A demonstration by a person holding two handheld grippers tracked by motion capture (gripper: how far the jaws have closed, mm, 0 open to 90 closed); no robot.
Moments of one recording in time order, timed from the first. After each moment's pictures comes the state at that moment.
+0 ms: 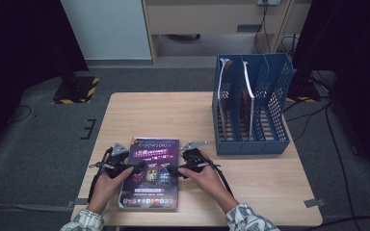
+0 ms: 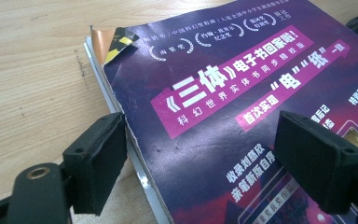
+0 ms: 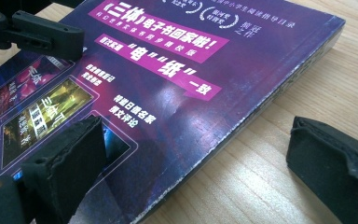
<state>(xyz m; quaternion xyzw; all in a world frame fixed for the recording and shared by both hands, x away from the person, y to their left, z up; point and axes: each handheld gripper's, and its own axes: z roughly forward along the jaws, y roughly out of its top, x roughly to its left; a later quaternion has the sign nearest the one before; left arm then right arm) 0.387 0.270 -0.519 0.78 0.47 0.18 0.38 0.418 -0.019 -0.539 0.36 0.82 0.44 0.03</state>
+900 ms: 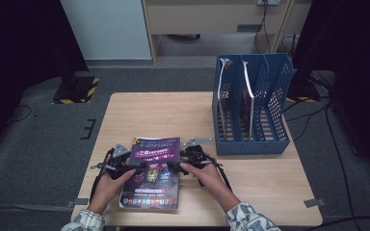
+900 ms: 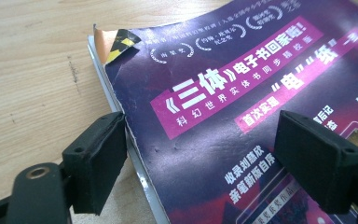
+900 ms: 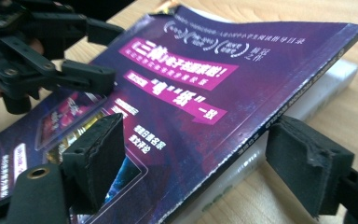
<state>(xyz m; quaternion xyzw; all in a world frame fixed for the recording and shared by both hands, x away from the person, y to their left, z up) 0.385 0.266 -0.522 0.78 0.46 0.18 0.39 0.423 -0.026 -0.526 0.35 0.80 0.49 -0.01</state>
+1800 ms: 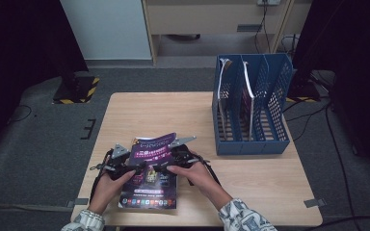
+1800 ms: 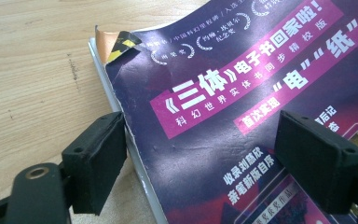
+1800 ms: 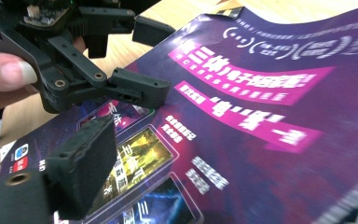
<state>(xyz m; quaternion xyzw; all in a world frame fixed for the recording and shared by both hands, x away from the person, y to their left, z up) 0.383 0.267 -0.524 0.77 0.46 0.18 0.39 0.420 0.019 -0.517 0.30 0.82 0.48 -0.04</state>
